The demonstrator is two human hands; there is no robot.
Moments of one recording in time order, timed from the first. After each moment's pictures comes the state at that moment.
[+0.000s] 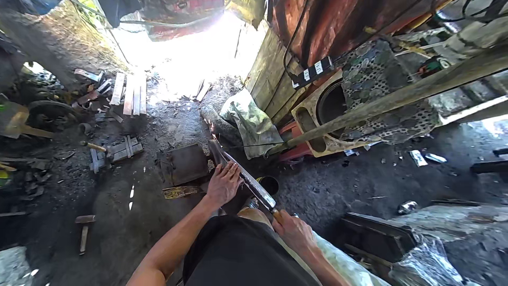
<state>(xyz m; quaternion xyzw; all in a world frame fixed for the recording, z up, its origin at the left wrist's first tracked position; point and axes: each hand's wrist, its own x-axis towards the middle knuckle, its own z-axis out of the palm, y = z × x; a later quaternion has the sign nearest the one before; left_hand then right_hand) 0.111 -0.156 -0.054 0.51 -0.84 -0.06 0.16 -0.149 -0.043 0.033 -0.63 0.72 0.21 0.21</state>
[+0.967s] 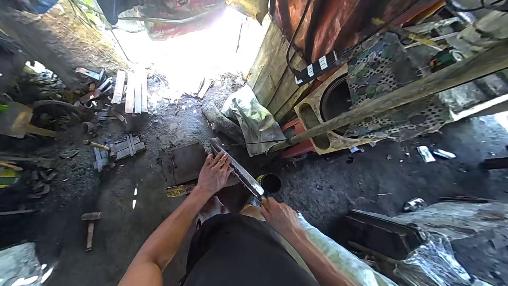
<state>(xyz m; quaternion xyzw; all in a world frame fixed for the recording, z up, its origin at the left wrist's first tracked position) 0.152 -0.184 -0.048 0.53 -0.84 -0.04 0.13 -0.113 -0.079 0.022 -0.64 0.70 0.20 0.25</state>
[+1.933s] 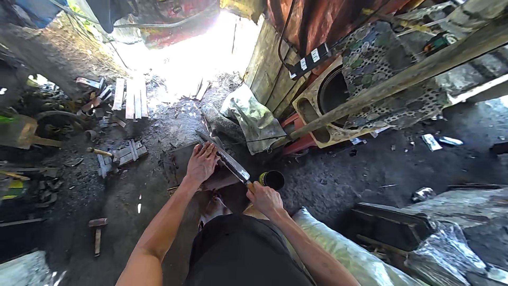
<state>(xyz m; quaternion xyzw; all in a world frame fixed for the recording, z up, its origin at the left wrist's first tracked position) 0.197 -0.214 -0.053 0.53 -0.84 -0.01 0.09 -0.066 -0.113 0.003 -0.65 0.69 0.17 0.27</state>
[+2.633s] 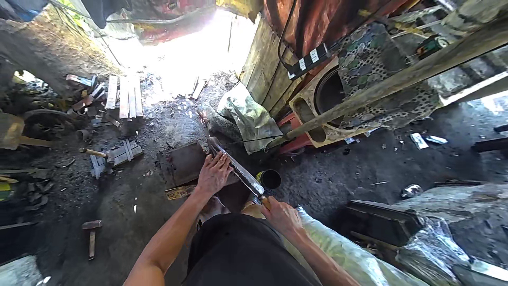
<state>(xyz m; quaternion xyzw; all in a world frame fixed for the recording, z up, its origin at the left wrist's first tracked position) 0.153 -0.181 -0.052 0.51 -0.85 -0.04 0.13 -0.106 -0.066 0.024 -0.62 0.71 0.20 0.26</state>
